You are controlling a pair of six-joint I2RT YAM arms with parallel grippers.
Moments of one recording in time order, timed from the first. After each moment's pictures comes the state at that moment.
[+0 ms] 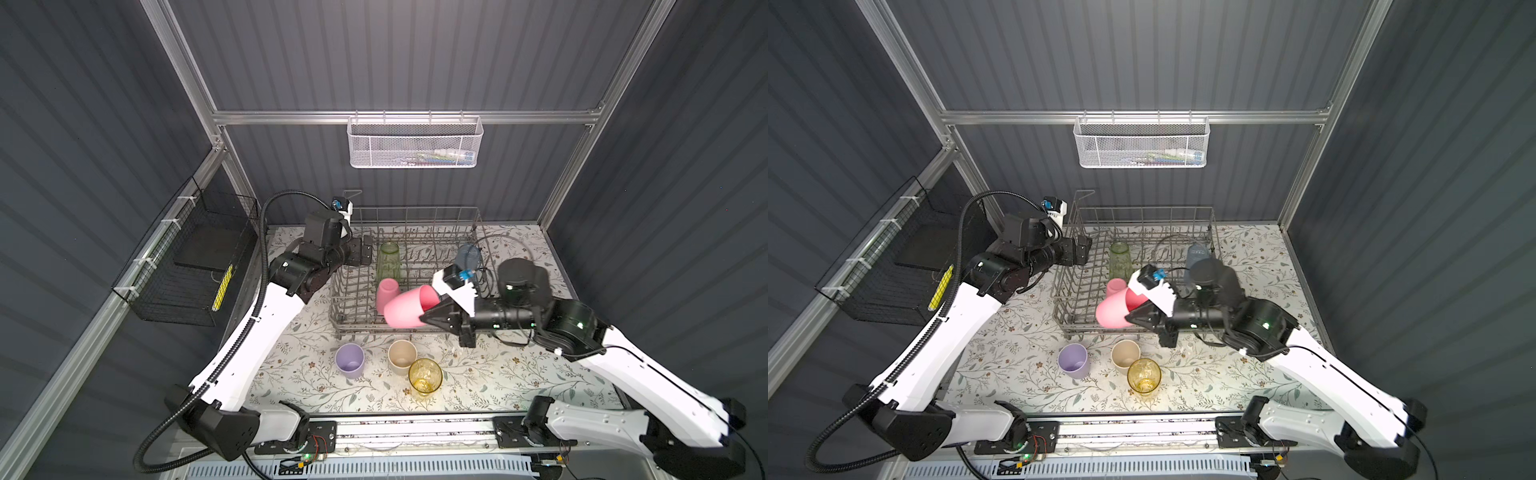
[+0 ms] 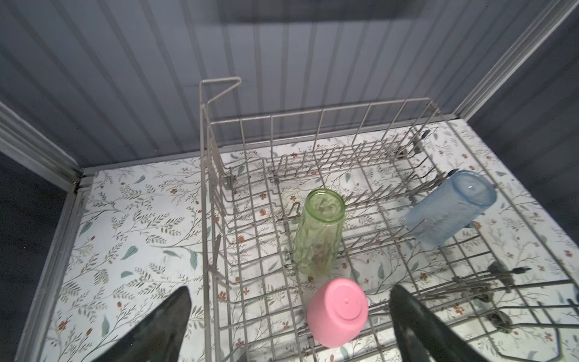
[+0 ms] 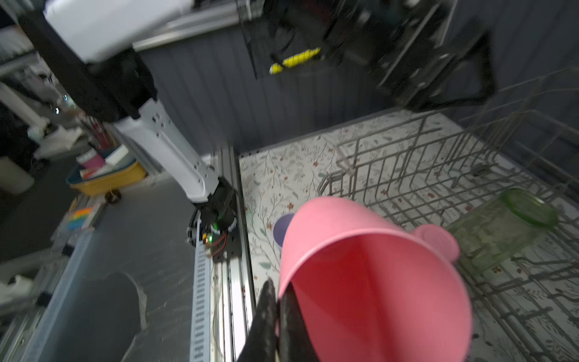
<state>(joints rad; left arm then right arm) -0.50 1.32 1.53 -0.69 -0.12 -0.15 0.84 0.99 1.24 -0.56 -0.52 0.02</state>
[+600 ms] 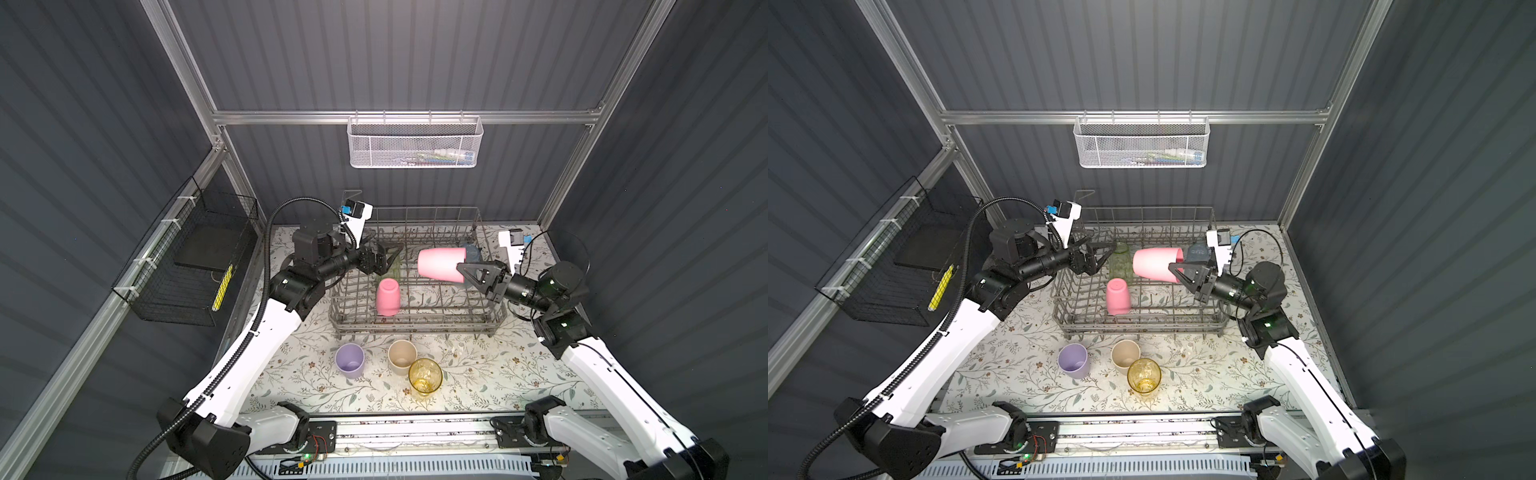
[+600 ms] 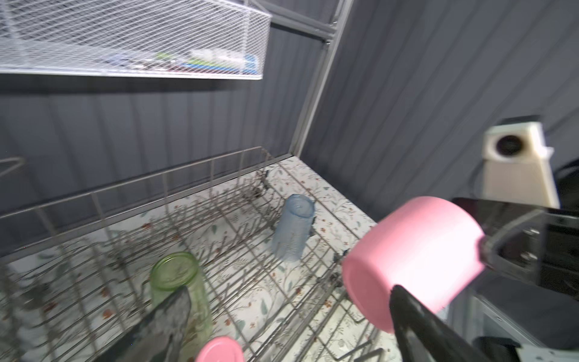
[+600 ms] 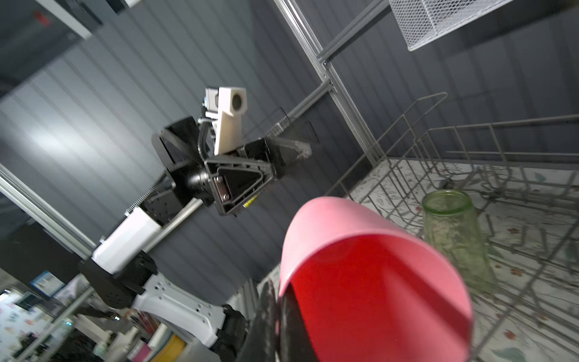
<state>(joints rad) -0.49 1.24 1.32 -0.25 0.50 -0.18 0.28 0.98 0.78 0.44 -0.89 0.85</state>
